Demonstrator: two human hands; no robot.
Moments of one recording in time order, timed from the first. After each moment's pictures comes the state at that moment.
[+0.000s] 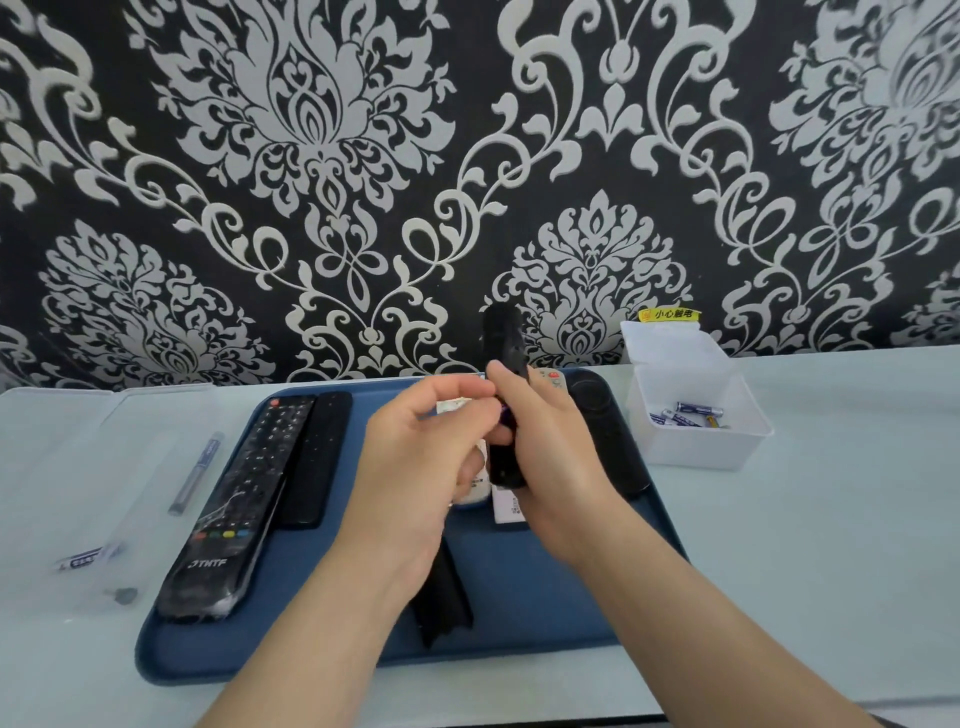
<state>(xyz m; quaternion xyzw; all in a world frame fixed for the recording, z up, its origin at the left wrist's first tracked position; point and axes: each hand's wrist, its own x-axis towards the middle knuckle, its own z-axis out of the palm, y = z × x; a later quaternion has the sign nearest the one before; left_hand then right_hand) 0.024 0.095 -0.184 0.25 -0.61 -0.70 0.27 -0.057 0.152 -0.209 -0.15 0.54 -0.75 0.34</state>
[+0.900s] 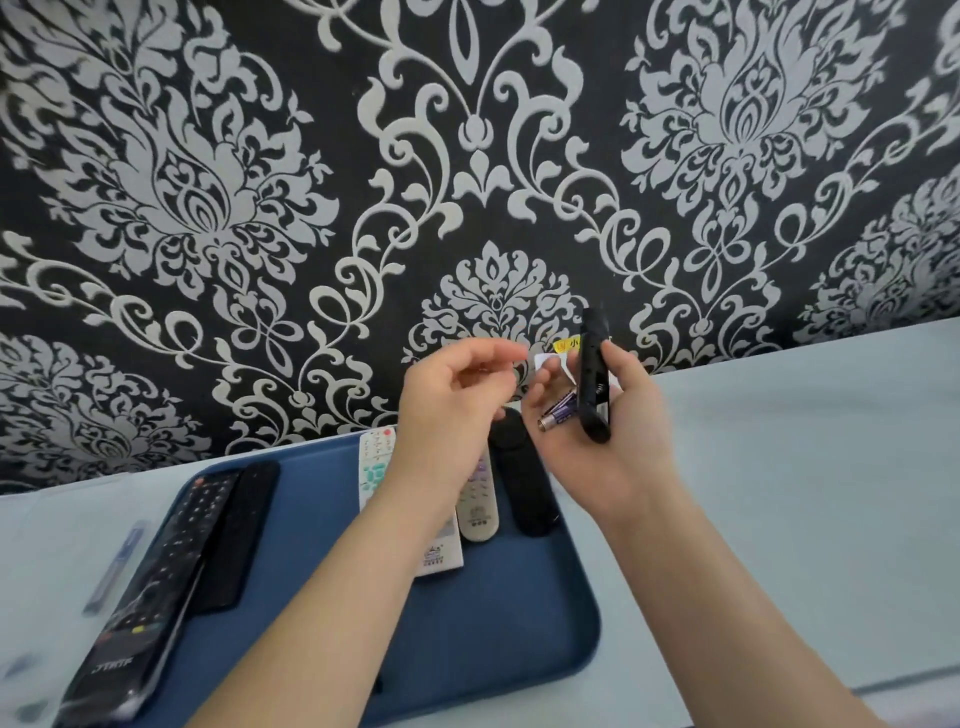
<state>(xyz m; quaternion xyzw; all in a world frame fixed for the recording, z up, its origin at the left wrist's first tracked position) -0.074 0.143 -0.159 0.14 -0.73 -0.61 0.28 -0.142 0.240 -0.181 0.04 0.15 -0.93 0.34</state>
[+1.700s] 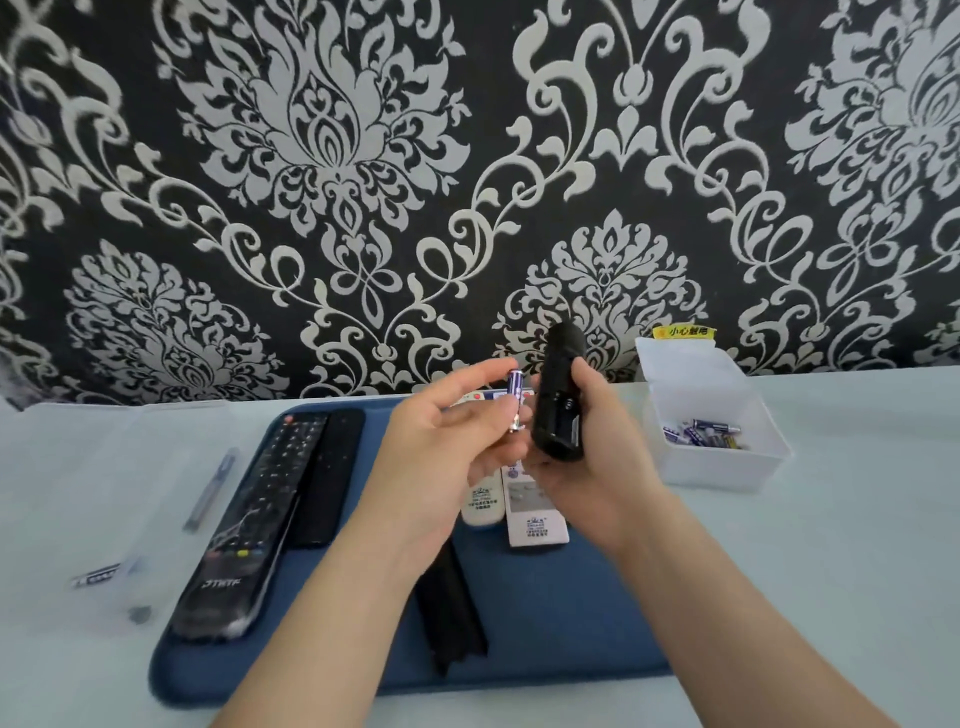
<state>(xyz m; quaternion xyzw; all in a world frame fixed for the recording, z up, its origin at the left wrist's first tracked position) 0.011 0.078 -0.180 0.19 -0.59 -0.76 0.21 -0.088 0.159 -0.205 -0.01 0.41 -0.82 0.40</state>
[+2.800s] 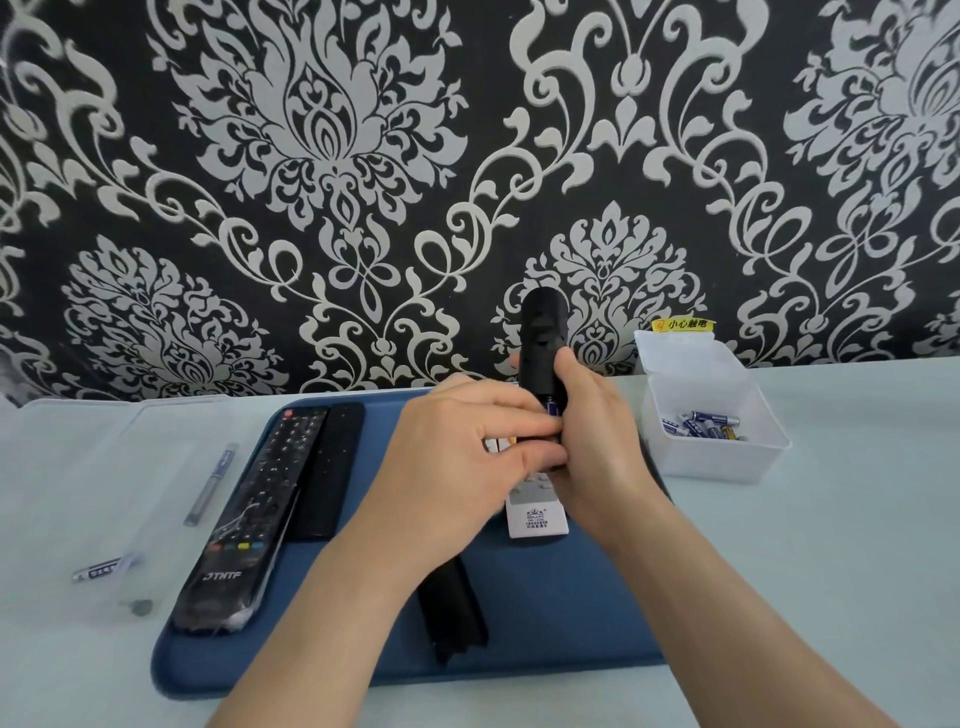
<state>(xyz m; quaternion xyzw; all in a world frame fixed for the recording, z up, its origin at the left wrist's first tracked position) 0.016 0.083 -0.177 0.09 -0.88 -0.38 0.28 -0.083 0.155 -0.203 -0.11 0.55 -0.78 0.26</state>
